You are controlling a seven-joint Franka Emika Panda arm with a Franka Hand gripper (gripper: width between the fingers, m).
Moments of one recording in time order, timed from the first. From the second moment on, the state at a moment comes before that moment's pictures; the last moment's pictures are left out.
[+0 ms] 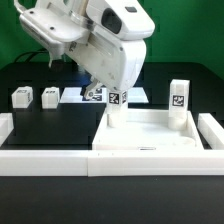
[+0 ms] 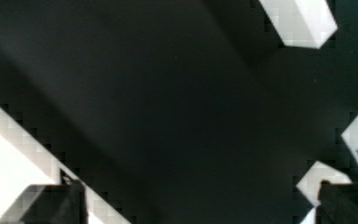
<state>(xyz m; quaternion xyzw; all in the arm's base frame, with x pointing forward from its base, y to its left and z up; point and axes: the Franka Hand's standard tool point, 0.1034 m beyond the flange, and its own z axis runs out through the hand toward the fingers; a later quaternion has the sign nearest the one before) 0.551 -0.083 0.100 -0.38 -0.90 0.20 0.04</state>
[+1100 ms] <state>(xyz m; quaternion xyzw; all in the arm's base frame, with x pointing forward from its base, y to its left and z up) 0.467 -0.085 0.095 -0.79 -0.59 0.20 -0.04</state>
